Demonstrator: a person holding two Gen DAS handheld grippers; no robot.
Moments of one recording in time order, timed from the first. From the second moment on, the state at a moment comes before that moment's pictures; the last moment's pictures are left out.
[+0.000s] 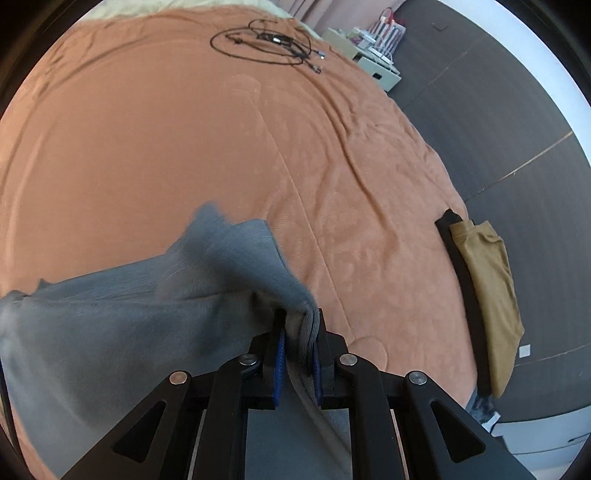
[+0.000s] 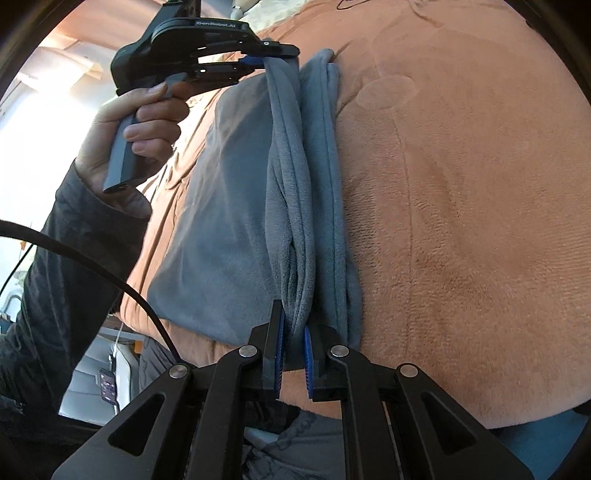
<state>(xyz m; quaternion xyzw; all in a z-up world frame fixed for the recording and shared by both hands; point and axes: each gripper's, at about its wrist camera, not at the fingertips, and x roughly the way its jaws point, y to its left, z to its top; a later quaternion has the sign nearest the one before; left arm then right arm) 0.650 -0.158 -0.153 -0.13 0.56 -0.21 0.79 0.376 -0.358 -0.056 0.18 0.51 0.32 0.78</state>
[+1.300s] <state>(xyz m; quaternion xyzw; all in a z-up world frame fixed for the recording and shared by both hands) 0.387 0.029 -0.183 -0.26 0.53 -0.12 0.80 0.357 -0.343 -0.042 0.14 0.49 0.23 0.83</state>
